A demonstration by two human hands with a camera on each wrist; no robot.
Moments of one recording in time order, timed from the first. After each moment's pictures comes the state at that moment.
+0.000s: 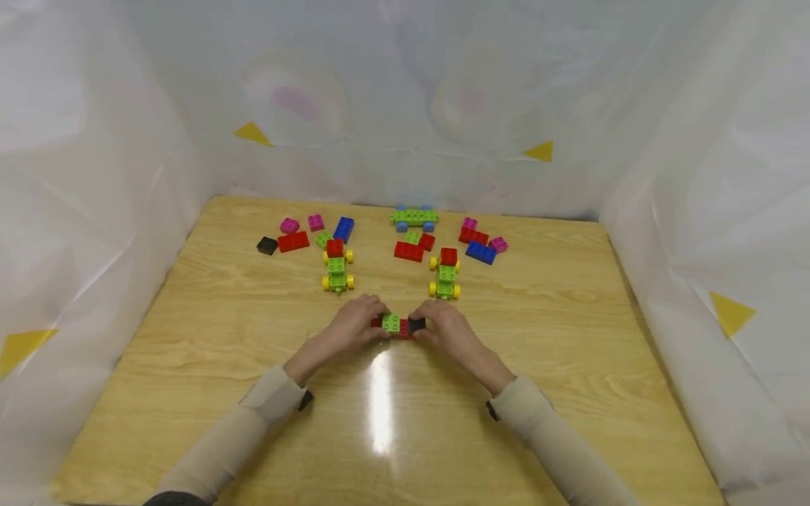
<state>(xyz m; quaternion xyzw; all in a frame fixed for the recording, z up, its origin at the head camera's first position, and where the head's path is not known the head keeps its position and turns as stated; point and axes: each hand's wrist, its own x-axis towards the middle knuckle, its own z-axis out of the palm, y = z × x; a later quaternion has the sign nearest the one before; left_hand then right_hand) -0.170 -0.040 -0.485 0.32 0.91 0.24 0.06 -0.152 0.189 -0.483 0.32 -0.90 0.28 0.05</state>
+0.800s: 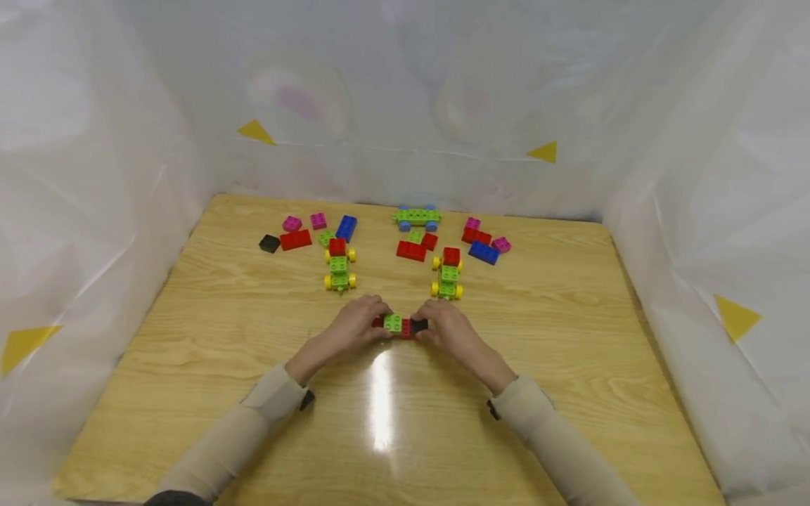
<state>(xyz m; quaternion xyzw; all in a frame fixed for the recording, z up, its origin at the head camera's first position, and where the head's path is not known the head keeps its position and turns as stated) -0.170 -0.041 -0.485 0.32 0.91 0.24 0.06 -0.155 0.188 -0.479 0.32 -0.91 0.27 0.01</state>
